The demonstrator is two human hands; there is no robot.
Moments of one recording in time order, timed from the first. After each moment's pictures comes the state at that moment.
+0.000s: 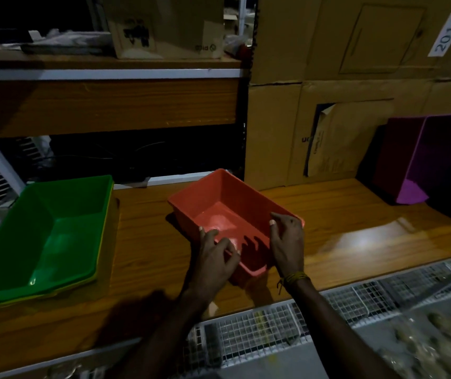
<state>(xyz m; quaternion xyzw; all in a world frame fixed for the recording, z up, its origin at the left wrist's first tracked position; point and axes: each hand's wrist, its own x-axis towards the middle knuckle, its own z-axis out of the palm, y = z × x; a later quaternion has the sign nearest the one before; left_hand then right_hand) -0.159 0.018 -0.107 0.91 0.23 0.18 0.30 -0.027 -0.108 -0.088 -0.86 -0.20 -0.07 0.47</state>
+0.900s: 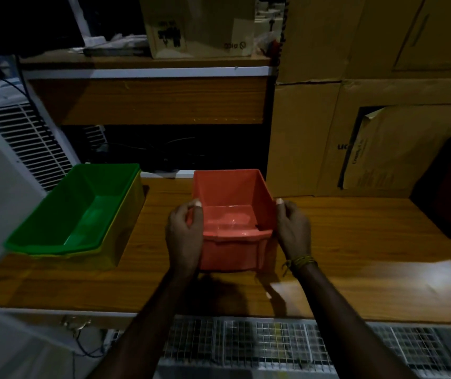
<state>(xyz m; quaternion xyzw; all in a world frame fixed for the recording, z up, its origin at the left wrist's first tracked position) -0.135 0.011 -0.043 0.67 0.45 0.44 0.40 0.039 -0.105 -0.046 -0.79 -0.26 0.06 0.56</state>
